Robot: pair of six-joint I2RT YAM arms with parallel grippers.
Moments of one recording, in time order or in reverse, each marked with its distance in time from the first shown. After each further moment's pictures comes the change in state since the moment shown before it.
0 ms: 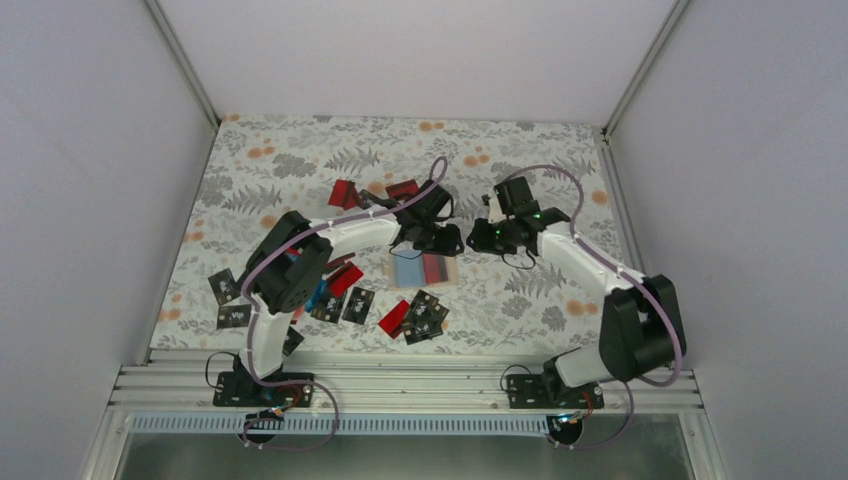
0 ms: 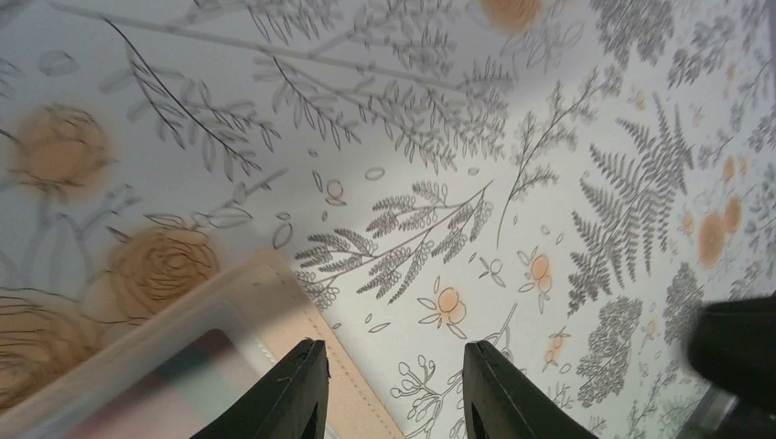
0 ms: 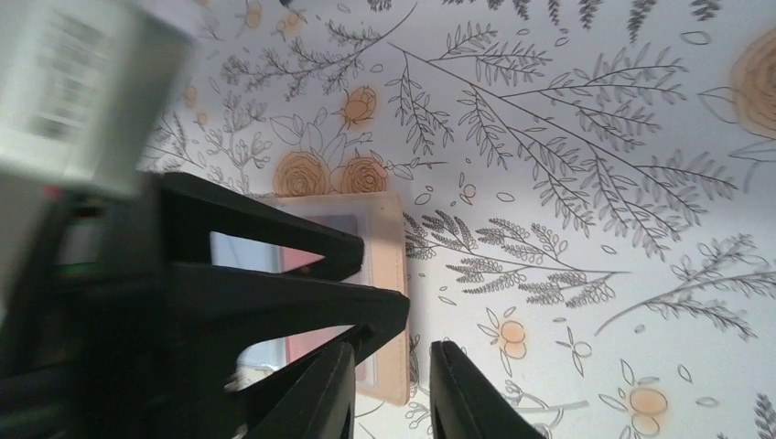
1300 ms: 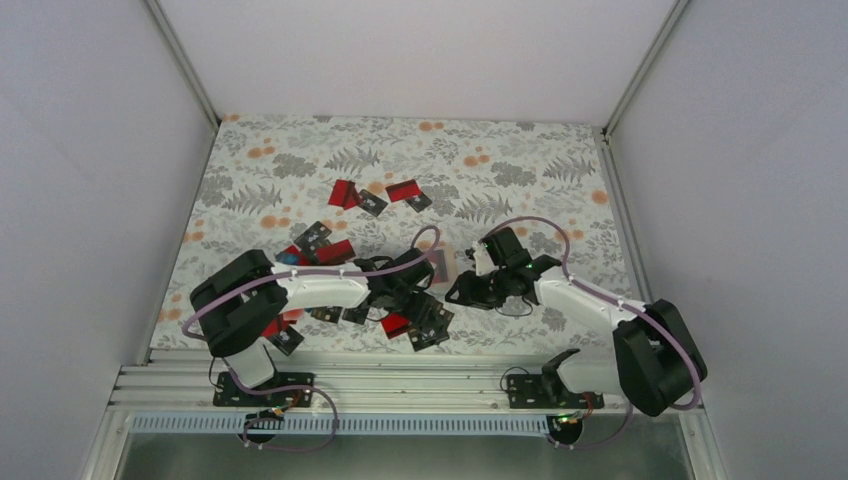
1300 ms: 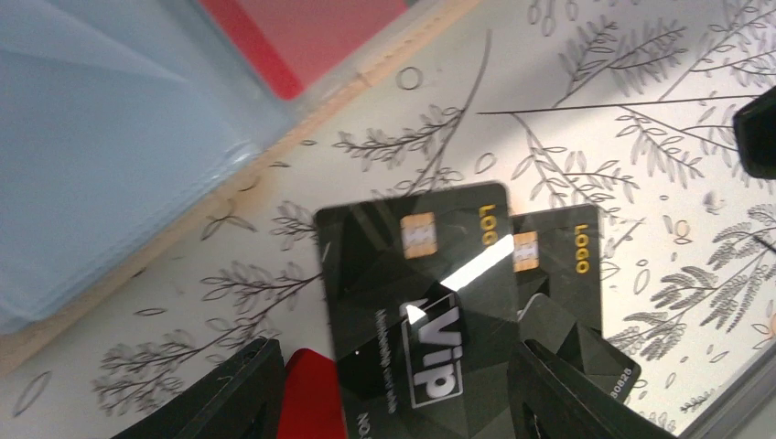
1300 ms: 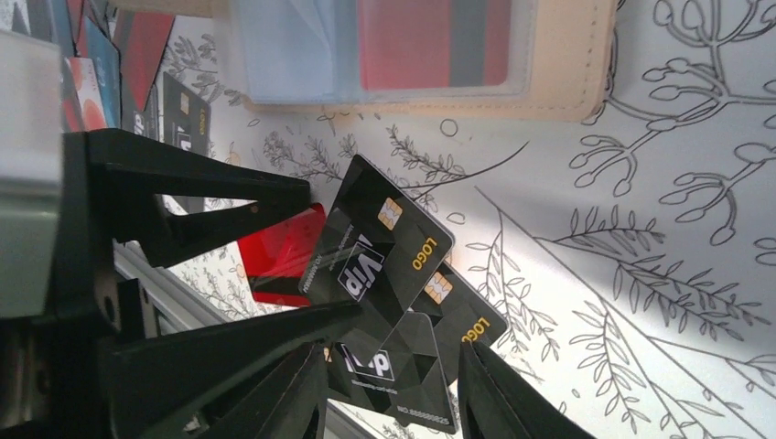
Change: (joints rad) left arm -0.214 -0.361 -0.560 0.046 -0.229 0.040; right arm 0.173 -0.163 -0.356 0.132 -0.259 0.163
